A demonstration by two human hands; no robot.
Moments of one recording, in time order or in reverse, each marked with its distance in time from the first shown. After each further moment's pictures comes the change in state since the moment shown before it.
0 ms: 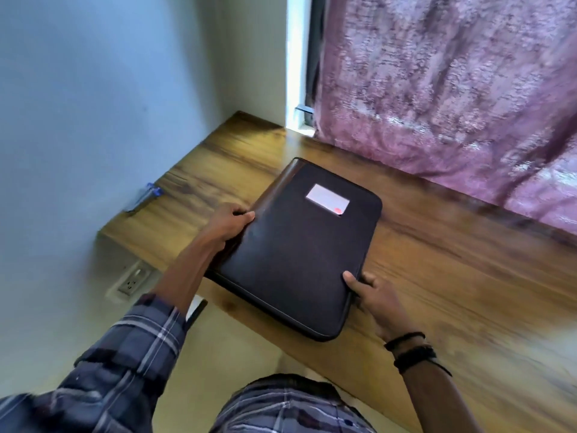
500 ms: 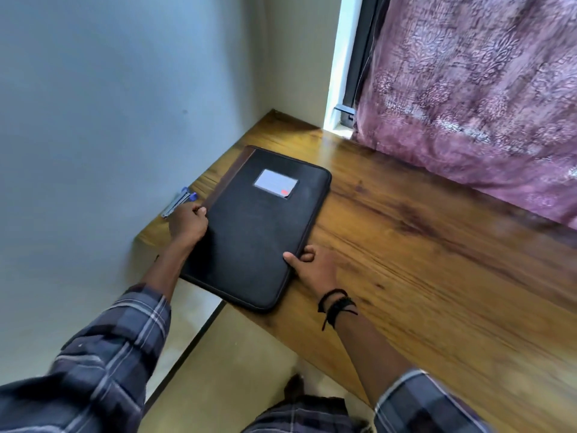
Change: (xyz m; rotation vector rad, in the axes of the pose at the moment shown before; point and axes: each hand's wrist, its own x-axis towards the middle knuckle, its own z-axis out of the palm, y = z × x) left_hand 0.065 -0.086 -0.122 0.423 0.492 -0.044; right_hand 0.087 -0.018 0.193 -0.411 0.090 -0.101
